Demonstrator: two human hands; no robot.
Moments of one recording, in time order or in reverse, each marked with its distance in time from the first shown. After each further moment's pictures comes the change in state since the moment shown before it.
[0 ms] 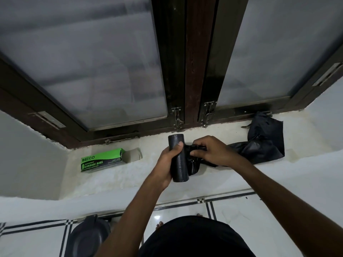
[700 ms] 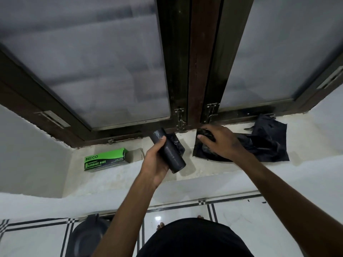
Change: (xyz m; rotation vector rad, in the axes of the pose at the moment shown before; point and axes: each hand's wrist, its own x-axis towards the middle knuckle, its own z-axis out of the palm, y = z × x) left_hand -0.012 0.023 -0.016 -0.495 0.048 0.027; right_hand 0.013 0.023 -0.016 -0.378 0.371 -0.053
